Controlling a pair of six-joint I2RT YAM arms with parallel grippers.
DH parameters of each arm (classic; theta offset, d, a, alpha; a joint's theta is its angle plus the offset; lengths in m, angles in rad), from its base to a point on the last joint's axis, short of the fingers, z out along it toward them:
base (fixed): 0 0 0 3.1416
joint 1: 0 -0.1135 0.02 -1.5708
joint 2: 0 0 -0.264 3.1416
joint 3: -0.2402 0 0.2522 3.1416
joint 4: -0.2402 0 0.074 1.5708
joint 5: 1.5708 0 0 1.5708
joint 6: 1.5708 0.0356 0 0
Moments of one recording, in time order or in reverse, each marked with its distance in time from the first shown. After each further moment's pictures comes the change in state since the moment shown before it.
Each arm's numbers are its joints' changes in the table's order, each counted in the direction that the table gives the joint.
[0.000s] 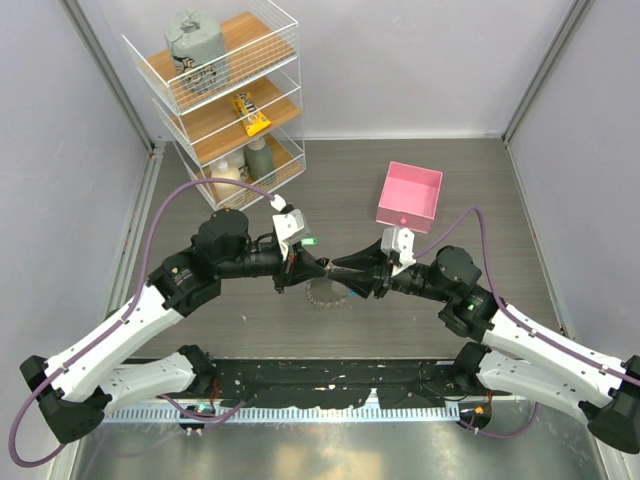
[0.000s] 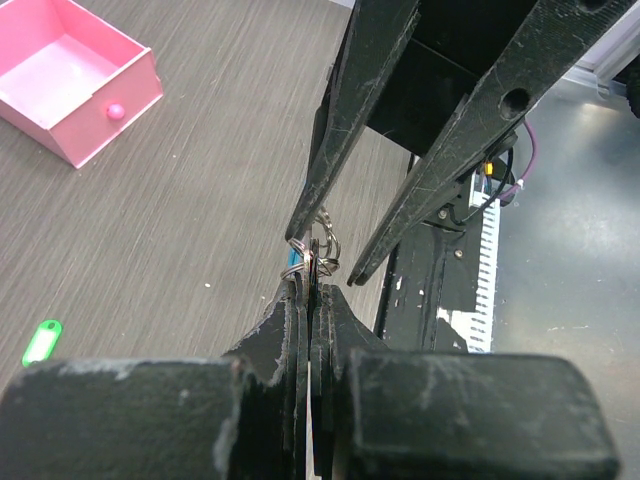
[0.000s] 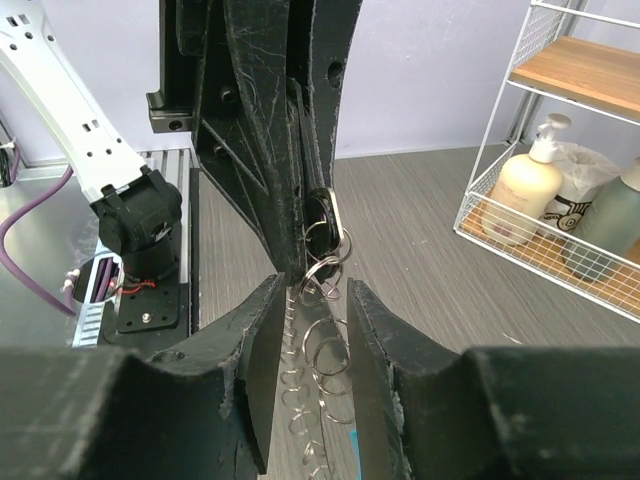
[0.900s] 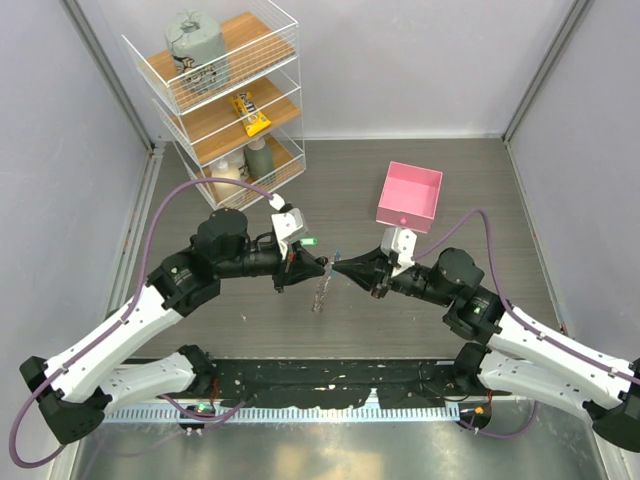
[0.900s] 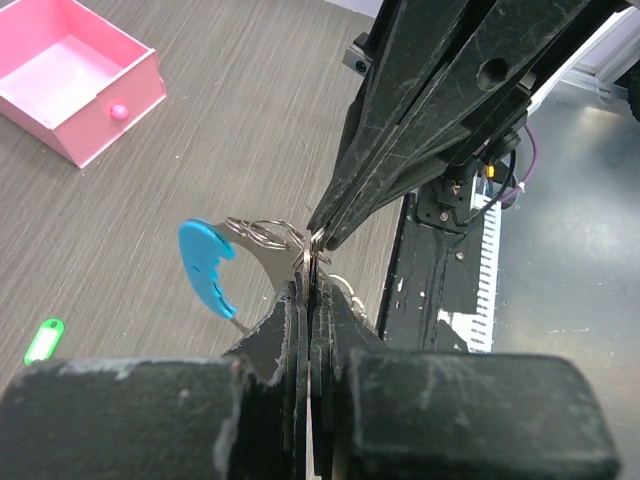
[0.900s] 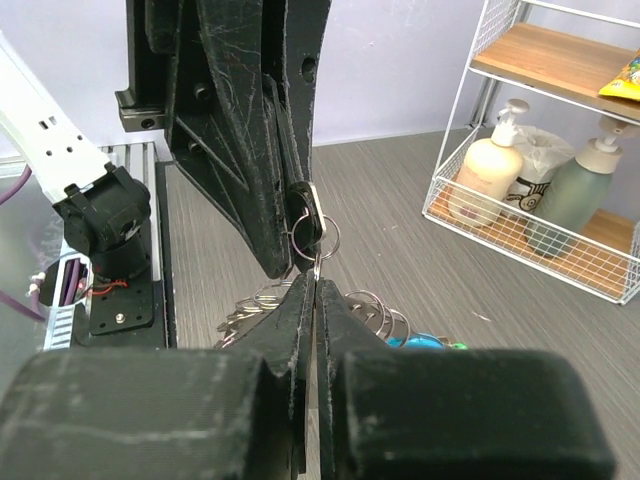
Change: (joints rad) left arm -0.005 0.000 0.000 0.002 0.002 -0.005; right arm -0.047 0.021 -0.035 -0.095 0.132 -0.043
